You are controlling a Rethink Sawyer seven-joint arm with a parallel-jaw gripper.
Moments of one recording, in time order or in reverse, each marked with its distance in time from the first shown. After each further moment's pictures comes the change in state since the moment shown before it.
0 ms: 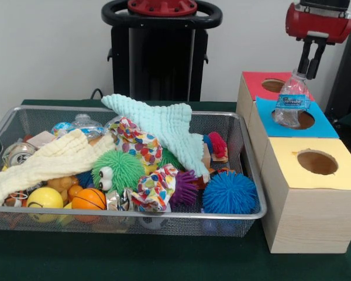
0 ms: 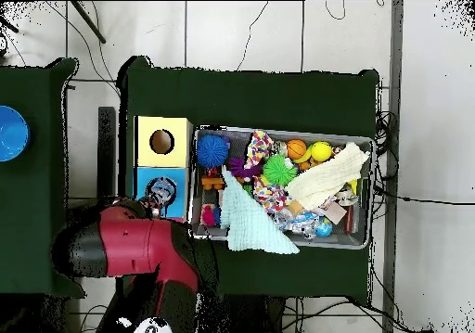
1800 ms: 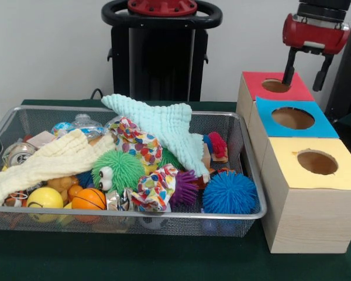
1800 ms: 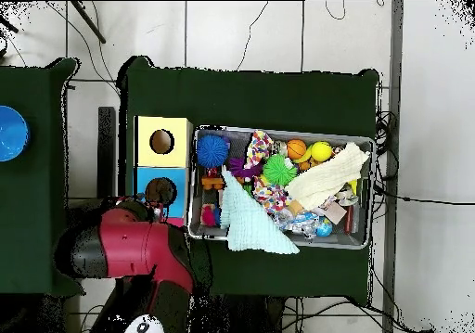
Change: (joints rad) arm 0.044 0.054 -0.049 0.001 0.022 -0.080 0.000
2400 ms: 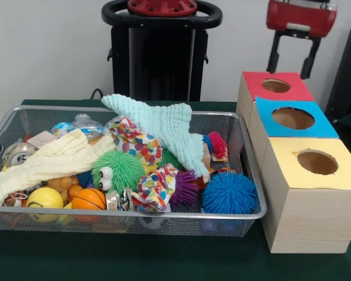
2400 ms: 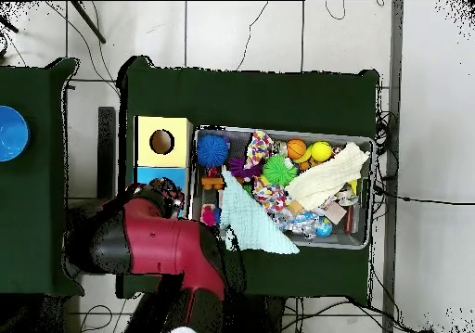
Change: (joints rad) arm -0.113 -0.087 0.011 0.009 -0.001 0.001 0.000
